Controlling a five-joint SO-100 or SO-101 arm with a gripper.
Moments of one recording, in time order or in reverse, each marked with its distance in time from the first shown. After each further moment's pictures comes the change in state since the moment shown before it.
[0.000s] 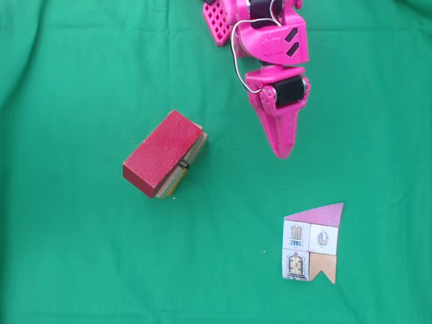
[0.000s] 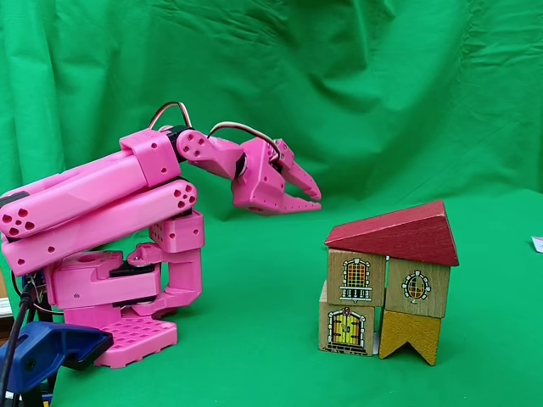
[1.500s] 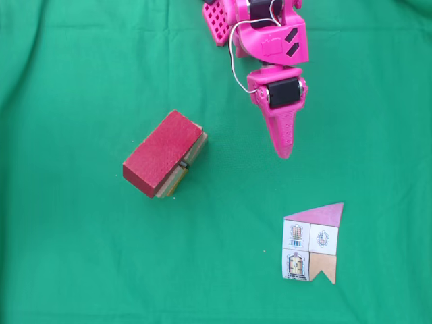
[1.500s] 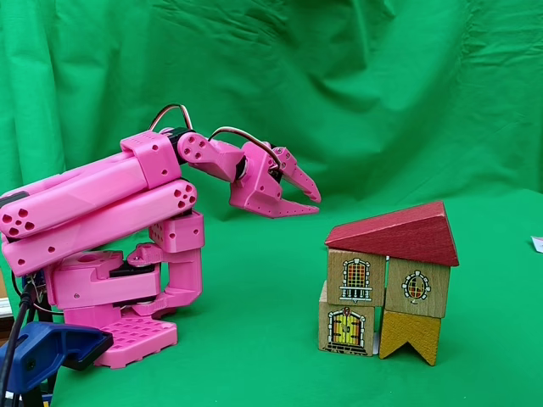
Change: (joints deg) arm -0.1 0.1 2.5 0.0 11.6
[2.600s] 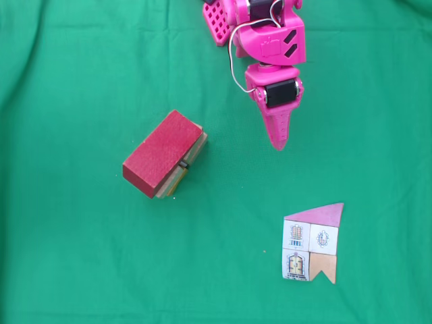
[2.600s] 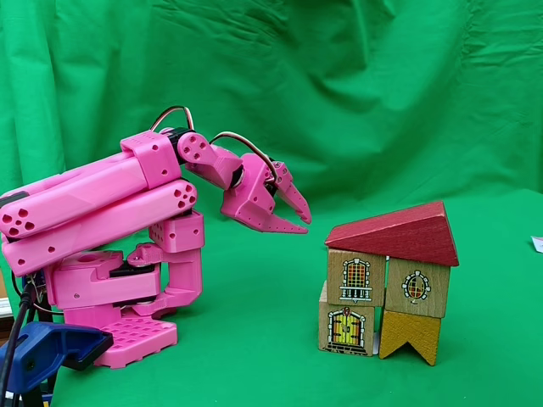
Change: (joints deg) arm 0.0 0.0 0.0 9.1 0.0
